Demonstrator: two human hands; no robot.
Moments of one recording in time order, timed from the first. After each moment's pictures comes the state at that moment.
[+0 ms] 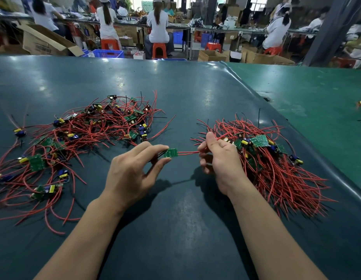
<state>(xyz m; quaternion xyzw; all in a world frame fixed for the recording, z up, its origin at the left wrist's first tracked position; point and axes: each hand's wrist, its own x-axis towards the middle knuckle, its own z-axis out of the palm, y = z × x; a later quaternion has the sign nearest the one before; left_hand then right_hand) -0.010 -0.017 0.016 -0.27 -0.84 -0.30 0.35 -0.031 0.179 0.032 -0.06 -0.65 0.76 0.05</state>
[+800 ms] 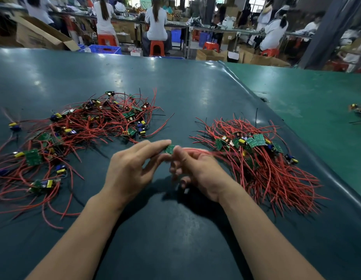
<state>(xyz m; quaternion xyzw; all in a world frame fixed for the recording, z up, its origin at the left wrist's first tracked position) -0.012 -0.017 0.012 -0.27 -0.83 -0.34 0.36 -0.015 0.161 0.025 0.09 -0.66 0.74 -0.14</state>
